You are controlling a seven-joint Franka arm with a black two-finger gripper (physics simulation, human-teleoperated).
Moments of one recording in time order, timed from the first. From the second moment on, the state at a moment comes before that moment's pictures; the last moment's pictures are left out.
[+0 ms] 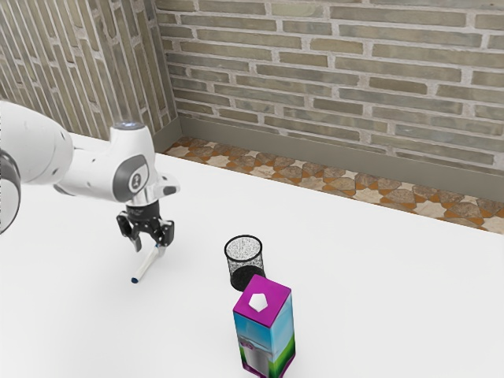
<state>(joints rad) -0.19 0.38 0.36 -2.01 -0.10 2.27 0.03</state>
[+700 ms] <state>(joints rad) -0.18 0.47 0.36 -1.95 -0.07 2.35 0.04</state>
